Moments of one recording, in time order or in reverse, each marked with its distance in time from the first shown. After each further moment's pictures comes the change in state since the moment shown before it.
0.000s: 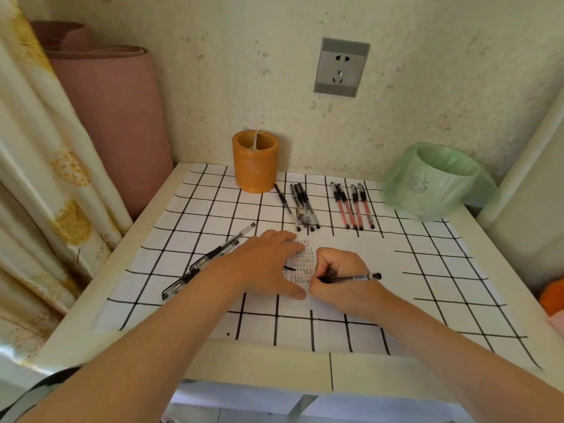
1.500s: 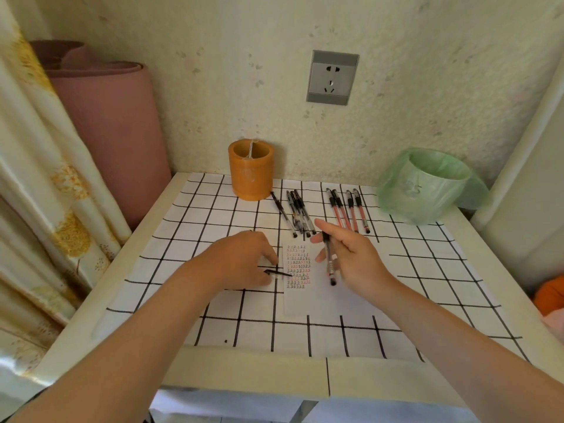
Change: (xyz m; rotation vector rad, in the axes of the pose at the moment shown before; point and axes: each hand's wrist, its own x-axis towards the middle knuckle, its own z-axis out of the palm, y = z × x) left_hand -0.019 -0.016 -0.025 -0.042 0.057 -0.103; right_hand 0.016 -0.013 -0.024 0.322 0.180 0.190
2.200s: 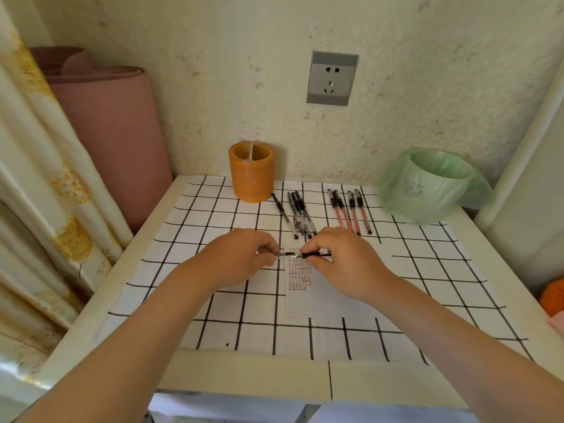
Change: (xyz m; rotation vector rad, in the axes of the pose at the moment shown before) left_hand 0.000 0.000 -0.004 -0.223 0.118 -0.064; right_hand 0.005 -0.009 0.004 -0.795 -0.089 -0.309
